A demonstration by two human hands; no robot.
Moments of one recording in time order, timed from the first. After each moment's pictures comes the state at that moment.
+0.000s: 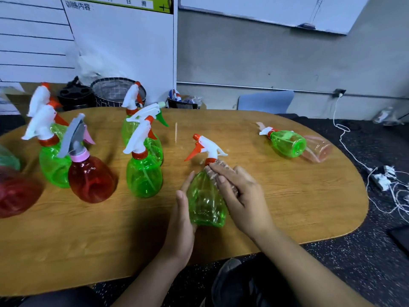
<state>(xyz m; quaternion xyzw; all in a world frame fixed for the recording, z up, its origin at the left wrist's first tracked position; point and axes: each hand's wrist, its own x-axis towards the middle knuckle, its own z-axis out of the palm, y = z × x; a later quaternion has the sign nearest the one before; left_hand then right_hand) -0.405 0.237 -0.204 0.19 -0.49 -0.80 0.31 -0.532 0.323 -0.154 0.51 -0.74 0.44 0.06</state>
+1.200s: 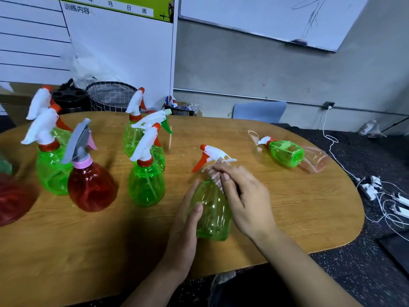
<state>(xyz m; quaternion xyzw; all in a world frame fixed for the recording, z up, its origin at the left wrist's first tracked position) -0.398 0.224 -0.214 0.16 -0.55 -0.75 0.33 -0.526 0.306 -0.139 0.48 -0.78 0.37 0.10</state>
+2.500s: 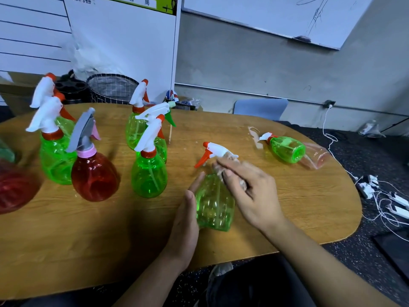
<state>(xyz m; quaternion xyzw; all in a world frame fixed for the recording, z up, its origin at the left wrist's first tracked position) -0.397 0.225 -0.214 0.16 -0.55 -0.76 0.31 -0.532 0.316 -0.129 0.53 -0.75 0.38 0.11</state>
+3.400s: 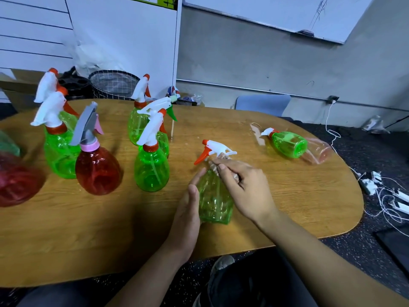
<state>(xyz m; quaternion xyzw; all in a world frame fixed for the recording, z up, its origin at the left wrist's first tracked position) -0.395 0.227 -0.207 0.16 -0.51 -0.79 0.30 -0.534 0.303 -0.145 0.49 -0.78 0.37 0.08</state>
